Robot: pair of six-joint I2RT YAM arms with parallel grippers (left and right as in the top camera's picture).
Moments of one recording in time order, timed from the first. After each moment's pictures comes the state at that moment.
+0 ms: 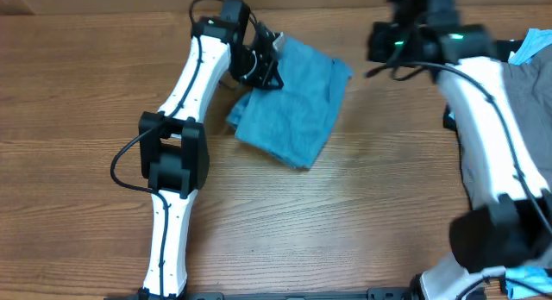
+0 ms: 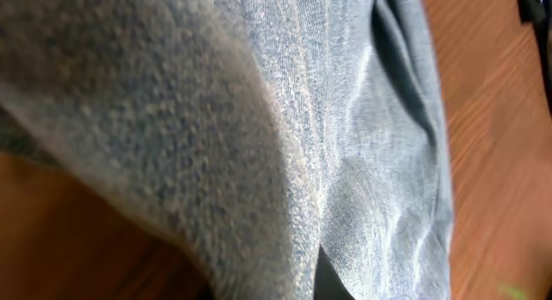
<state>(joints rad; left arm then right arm) -0.24 2.50 2.32 -1.13 0.60 0.19 0.11 1.82 1.83 -0.91 -0.23 0.21</state>
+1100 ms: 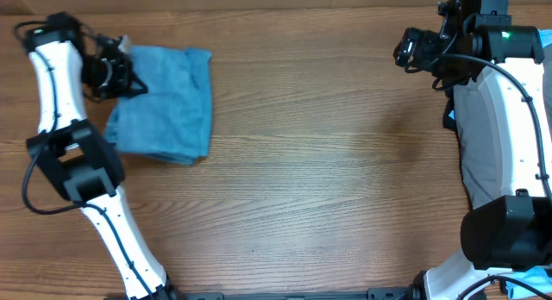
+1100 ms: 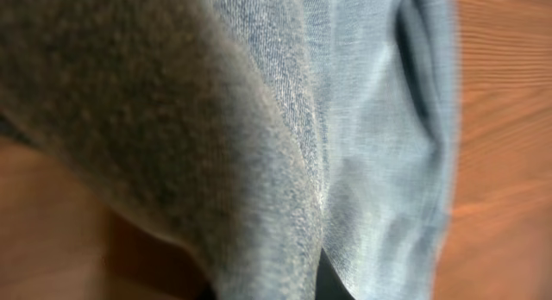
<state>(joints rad) 0.37 2.50 2.40 -1.45 0.51 0.30 -0.06 1.82 1.83 -1.06 -0.20 0.22</state>
